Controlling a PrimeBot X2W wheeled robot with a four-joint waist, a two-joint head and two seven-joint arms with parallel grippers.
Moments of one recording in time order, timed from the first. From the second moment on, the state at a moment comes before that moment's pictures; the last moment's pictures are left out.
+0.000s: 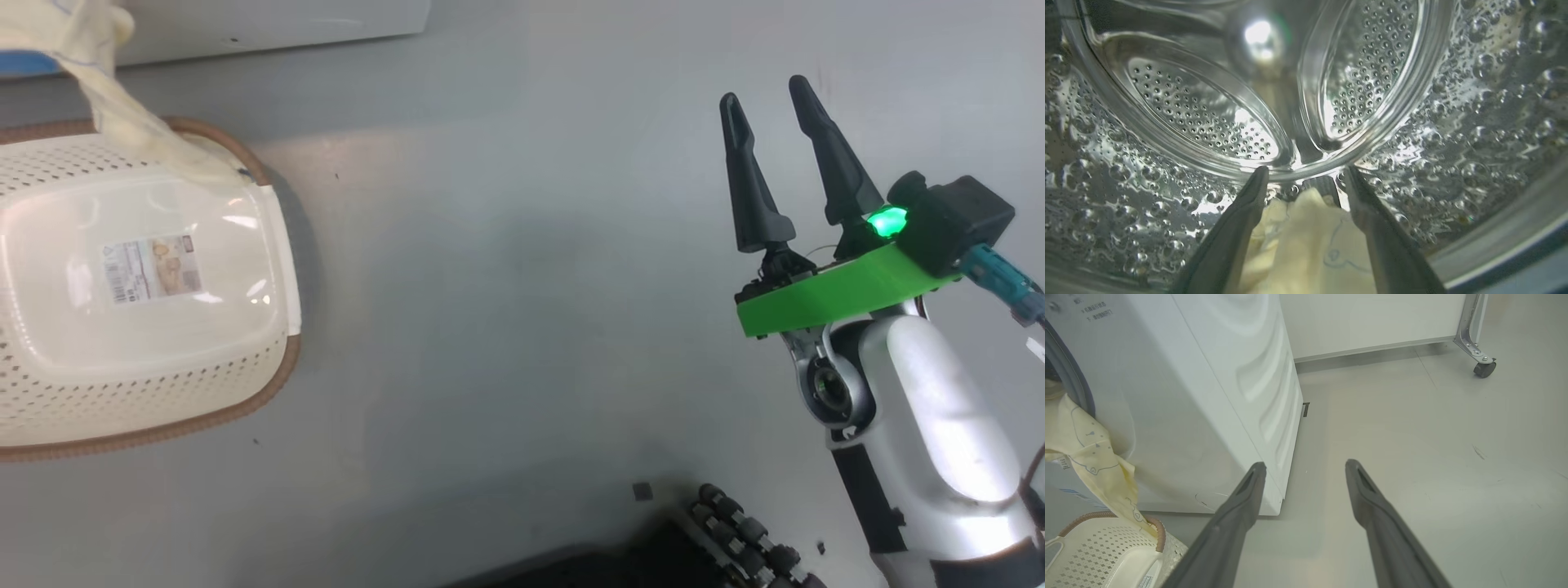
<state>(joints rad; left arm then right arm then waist) -1.68 0.42 -0.47 1.18 -0.30 -0.13 -0.25 -0.46 -0.05 0.23 0.13 0.34 0.12 -0.25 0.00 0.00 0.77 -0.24</state>
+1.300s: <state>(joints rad) -0.25 0.37 -0.38 0.33 -0.45 0.02 -0.26 -0.07 -0.08 0.10 0.07 0.31 0.12 -0.15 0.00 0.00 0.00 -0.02</state>
